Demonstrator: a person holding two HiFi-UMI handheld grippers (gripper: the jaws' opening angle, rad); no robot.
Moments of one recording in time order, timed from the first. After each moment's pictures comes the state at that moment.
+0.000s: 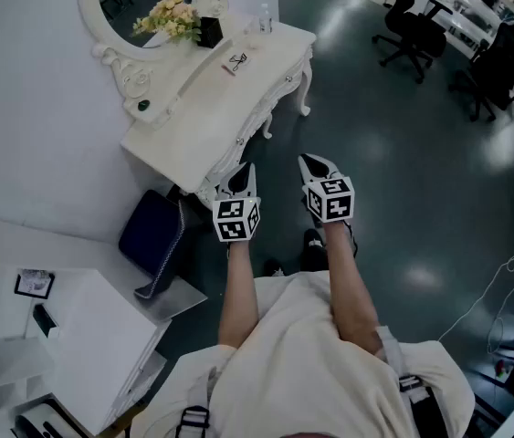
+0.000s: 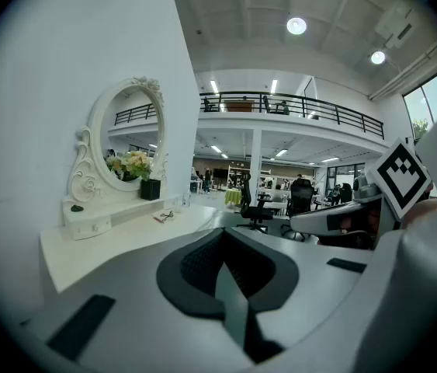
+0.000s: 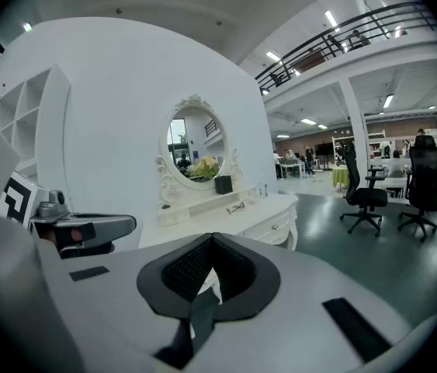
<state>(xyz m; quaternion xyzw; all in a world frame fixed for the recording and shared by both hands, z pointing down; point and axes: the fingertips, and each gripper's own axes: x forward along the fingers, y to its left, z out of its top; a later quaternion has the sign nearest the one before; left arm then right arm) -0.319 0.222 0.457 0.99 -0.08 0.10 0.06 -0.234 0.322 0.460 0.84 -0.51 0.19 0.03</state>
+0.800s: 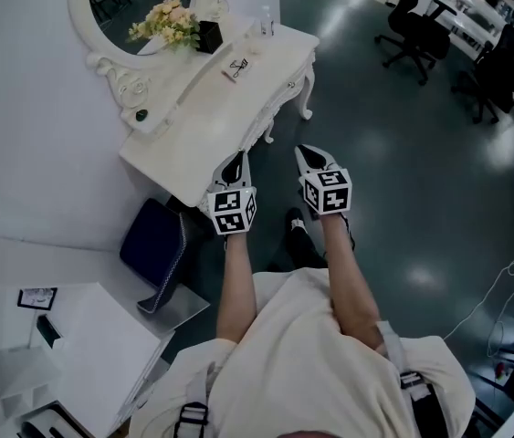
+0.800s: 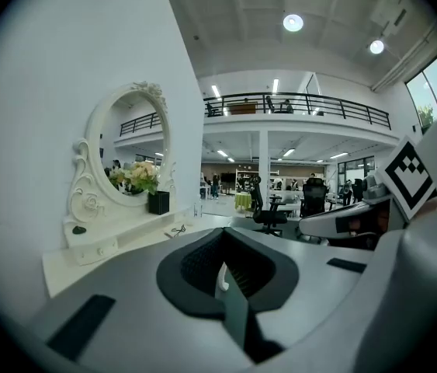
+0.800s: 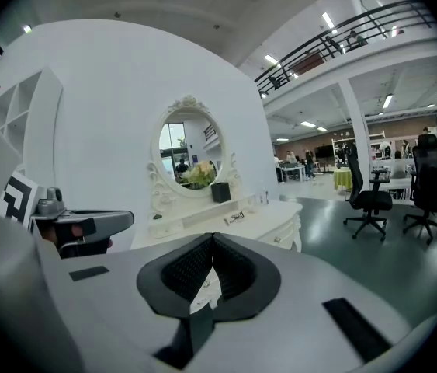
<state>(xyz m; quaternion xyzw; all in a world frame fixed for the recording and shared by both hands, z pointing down) -0.264 0.158 0.435 0.99 -0.12 0.09 0.03 -0.176 0.267 0.449 0.84 -0.51 0.18 0.02</state>
